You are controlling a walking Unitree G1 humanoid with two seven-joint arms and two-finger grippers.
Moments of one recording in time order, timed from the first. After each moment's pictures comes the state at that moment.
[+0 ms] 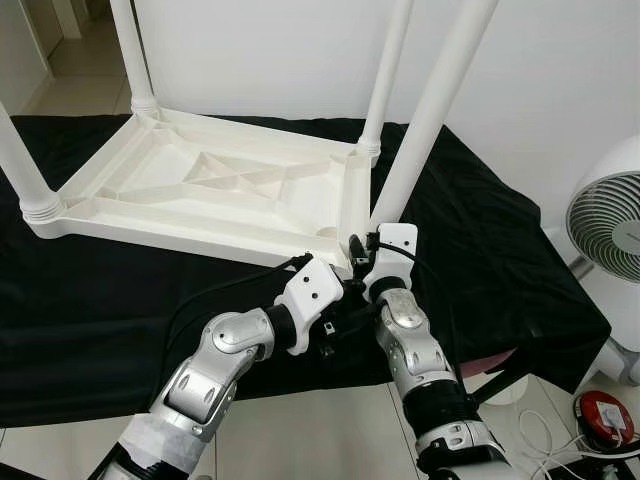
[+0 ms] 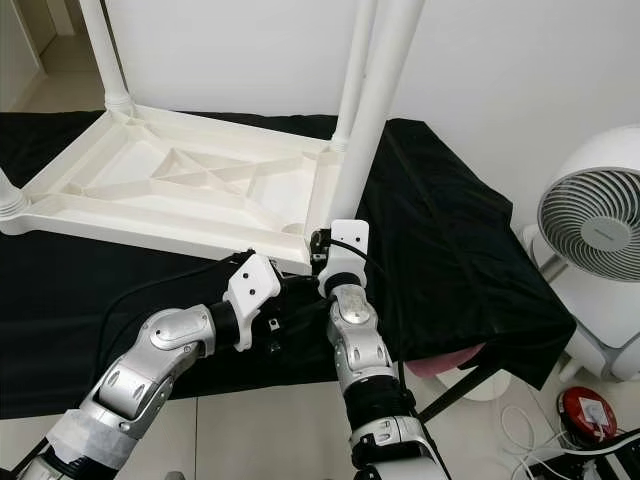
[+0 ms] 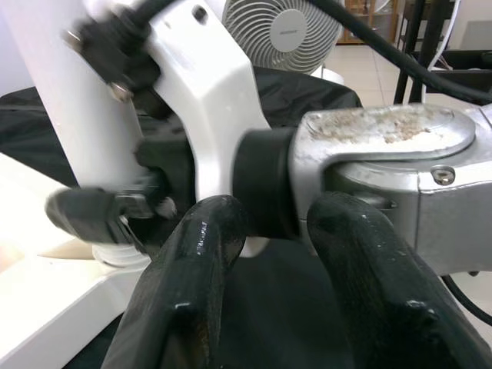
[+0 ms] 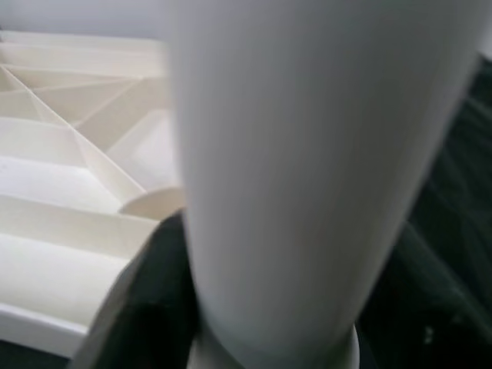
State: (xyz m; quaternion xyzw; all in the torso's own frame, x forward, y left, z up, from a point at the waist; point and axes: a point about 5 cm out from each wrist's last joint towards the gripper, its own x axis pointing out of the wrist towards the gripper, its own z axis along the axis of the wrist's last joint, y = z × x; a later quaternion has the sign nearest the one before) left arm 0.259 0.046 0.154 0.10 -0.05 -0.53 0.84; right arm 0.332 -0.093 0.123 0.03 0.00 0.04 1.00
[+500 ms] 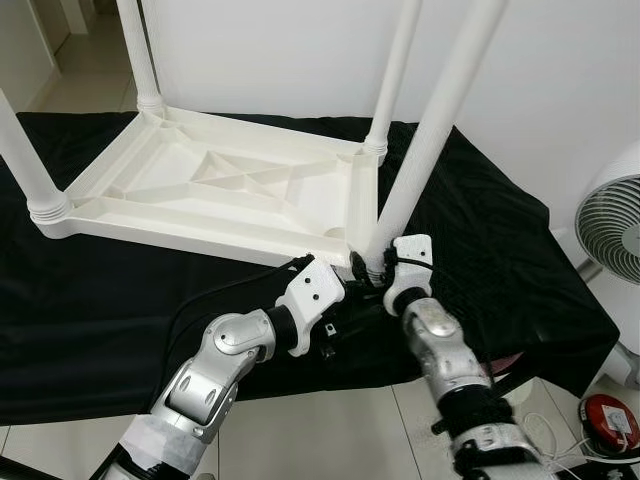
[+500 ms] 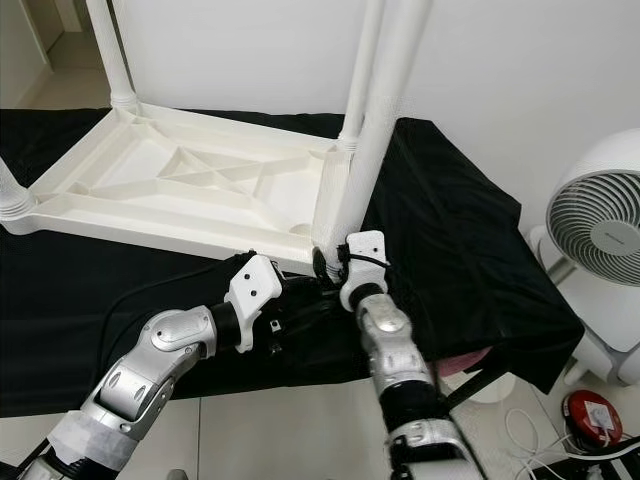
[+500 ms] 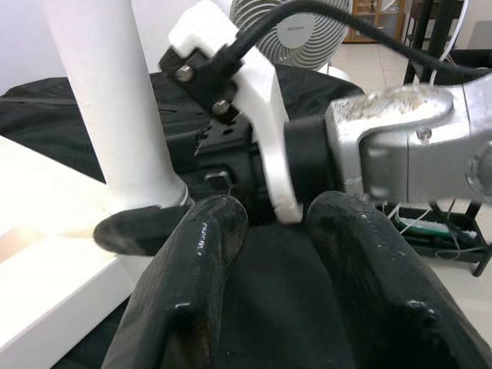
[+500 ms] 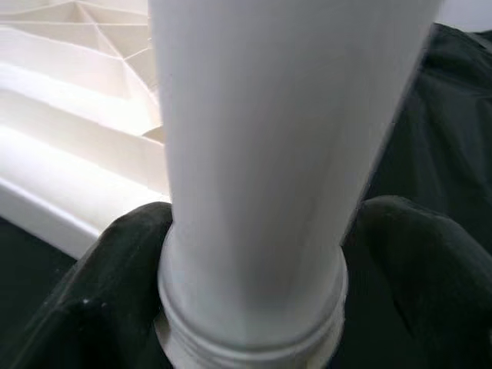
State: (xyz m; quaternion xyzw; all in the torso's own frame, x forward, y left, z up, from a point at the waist) left arm 0.258 0.046 0.153 0.10 -0.05 -0.53 0.84; right arm 0.333 -0.136 0.108 -0.02 0.01 0.17 0.99
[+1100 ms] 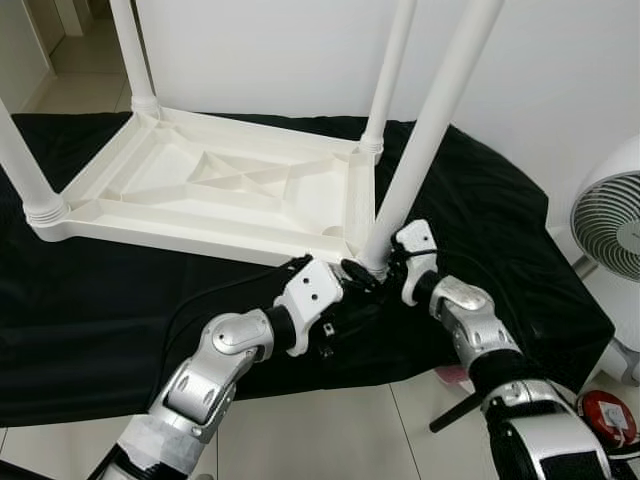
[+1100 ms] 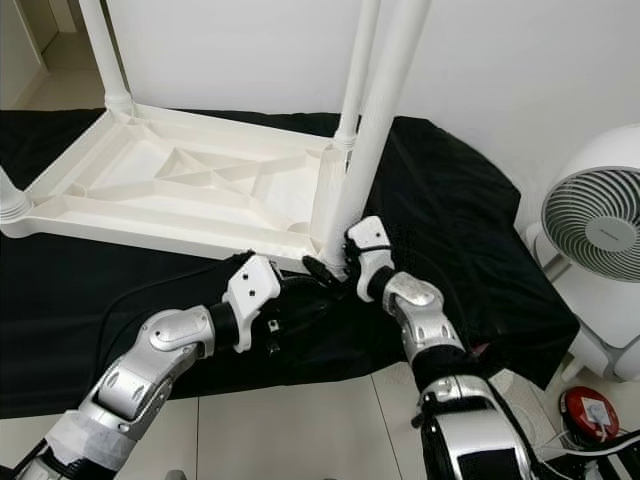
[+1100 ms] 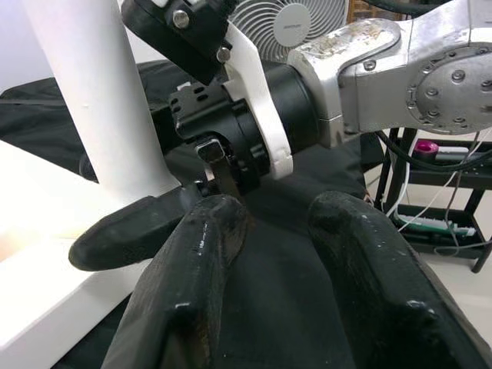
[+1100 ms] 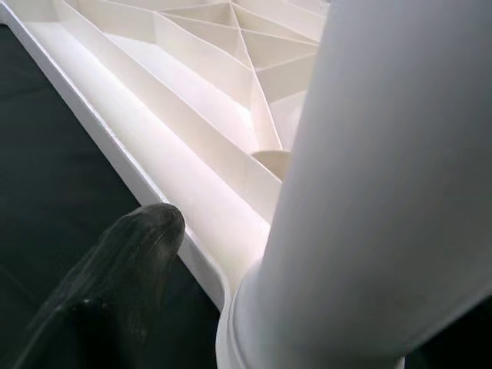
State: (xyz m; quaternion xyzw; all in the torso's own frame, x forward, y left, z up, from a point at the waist) left arm 0.258 0.048 0.153 0.10 -0.05 -0.53 0.84; right arm 0.352 -0.137 0.128 -0.09 0.01 0.37 0.92
